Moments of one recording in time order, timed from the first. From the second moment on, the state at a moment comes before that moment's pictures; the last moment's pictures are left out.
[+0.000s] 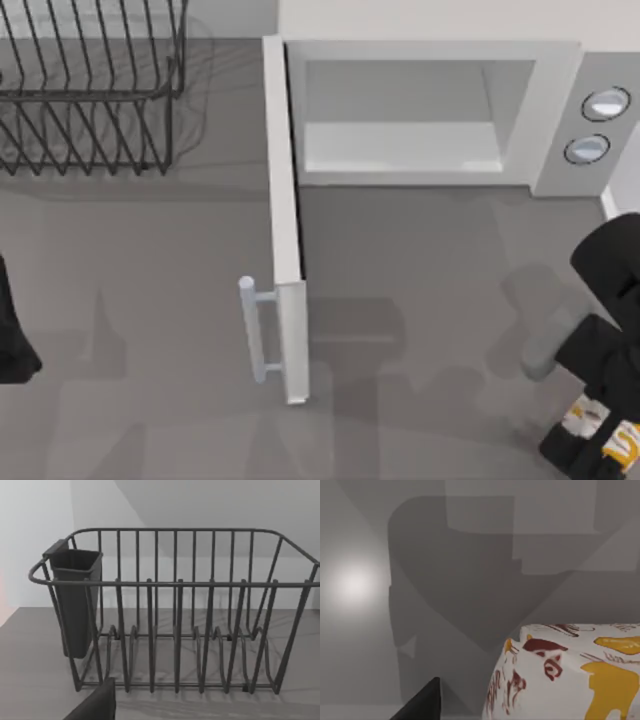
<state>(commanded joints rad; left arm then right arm) 0.00 0.00 0.00 0.00 0.00 0.00 0.42 1.63 0.64 -0.59 0.00 -0.39</state>
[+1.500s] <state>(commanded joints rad) 0.00 0.00 0.00 0.00 0.00 0.00 0.43 1.47 1.00 -1.03 0.04 -0.34</state>
